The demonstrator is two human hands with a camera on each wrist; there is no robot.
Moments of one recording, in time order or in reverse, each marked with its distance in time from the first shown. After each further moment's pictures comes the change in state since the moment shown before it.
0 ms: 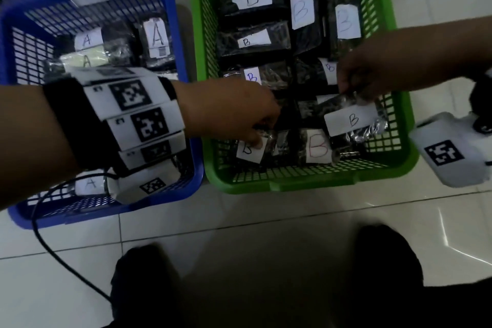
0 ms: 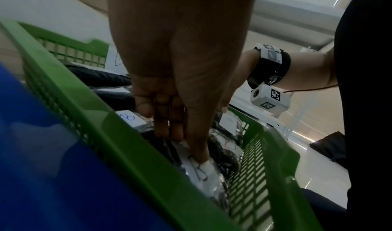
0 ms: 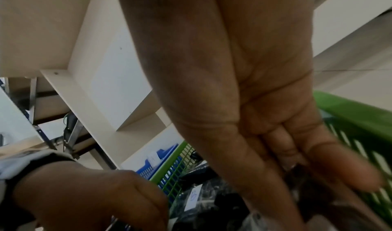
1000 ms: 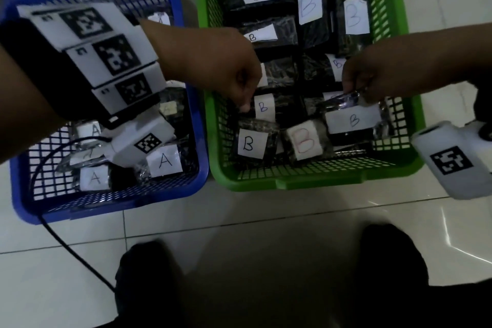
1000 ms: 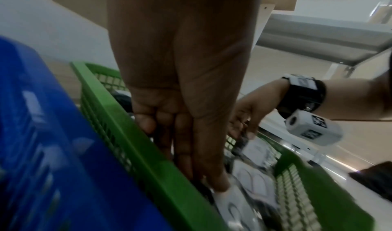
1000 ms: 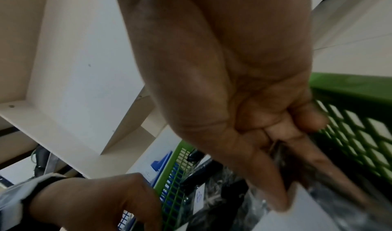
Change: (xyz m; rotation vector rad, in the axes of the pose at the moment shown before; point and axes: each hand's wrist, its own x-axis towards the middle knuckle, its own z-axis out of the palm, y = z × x) left_hand -0.010 -0.041 -0.030 -0.151 0.076 -0.042; right_hand 0.007 -0.004 0.009 0.053 0.010 0.051
